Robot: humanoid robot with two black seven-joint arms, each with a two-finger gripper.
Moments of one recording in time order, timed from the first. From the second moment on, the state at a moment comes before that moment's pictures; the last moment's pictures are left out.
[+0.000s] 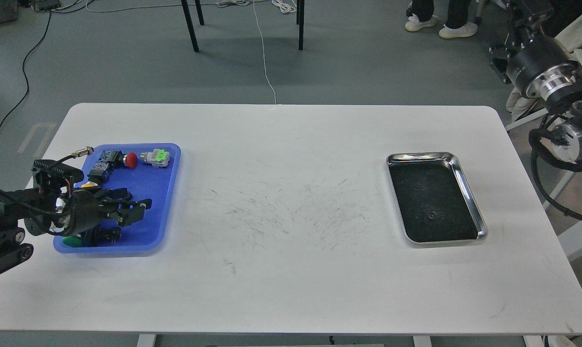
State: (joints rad) left arm -0.82 0.76 0.05 -0.88 1.54 0.04 -0.39; right arm 1.02 -0.71 0.30 1.00 -0.28 -0.11 0.40
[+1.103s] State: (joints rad) left arm -0.81 0.65 0.06 -0.74 1.55 0.06 -0.42; right arm 0.99 -0.71 0.30 1.00 -0.28 -0.11 0.40
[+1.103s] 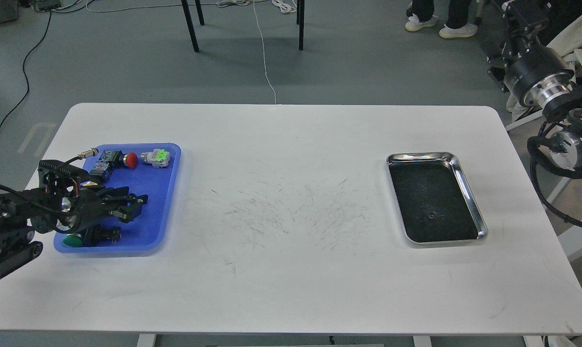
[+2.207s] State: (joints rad) left arm -0.81 0.70 0.05 -0.73 1.54 0.06 -0.49; right arm 0.97 -0.71 0.30 1.00 -0.28 -0.11 0.40
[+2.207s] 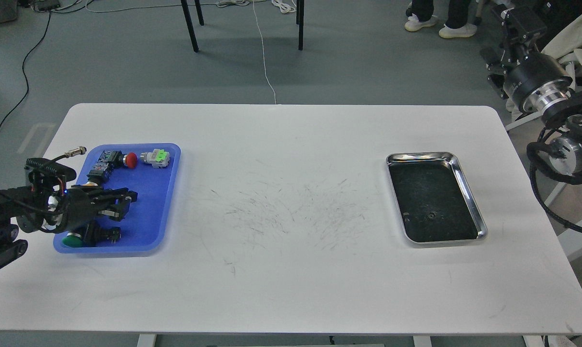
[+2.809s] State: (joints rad) left arm -1.06 0.74 0.05 -0.86 1.47 0.02 -0.49; right arm 0.97 -0.71 0.30 1.00 -0.28 -0.10 0.40
